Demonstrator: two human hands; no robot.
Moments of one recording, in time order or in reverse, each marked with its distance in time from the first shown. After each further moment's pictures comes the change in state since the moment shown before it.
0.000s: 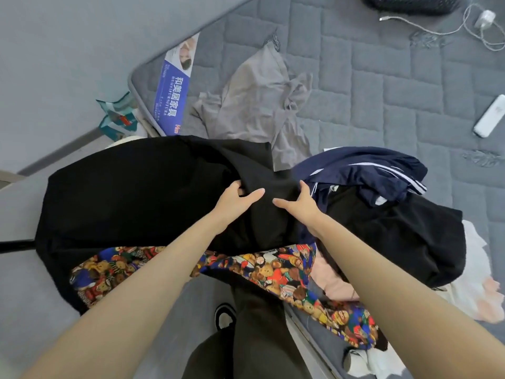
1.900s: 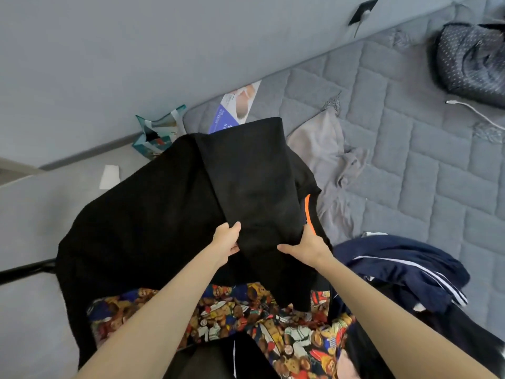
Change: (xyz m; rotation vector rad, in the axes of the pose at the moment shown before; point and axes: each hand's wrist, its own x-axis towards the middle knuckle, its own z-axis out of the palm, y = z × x) left_hand 0.106 -0.003 -0.119 -0.598 0.193 -0.532; right_hand 0.068 -0.138 0.056 -0.609 -0.155 0.102
